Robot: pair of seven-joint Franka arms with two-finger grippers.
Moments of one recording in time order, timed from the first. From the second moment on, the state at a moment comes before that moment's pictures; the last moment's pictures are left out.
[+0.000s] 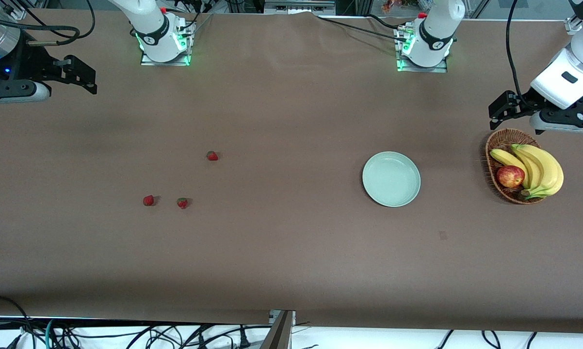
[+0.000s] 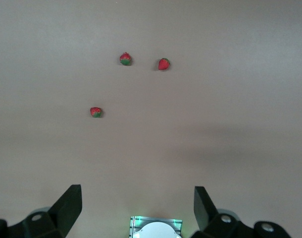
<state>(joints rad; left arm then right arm) 0.05 -0.06 -0.13 -1.72 0.05 1.72 0.03 0.18 0.00 -0.03 -1.48 -0.01 1.38 0.07</state>
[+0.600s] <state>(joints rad) 0.05 -0.06 -0.13 -1.72 0.05 1.72 0.03 0.18 0.01 -0.03 -1.50 -0.01 1.38 0.07</state>
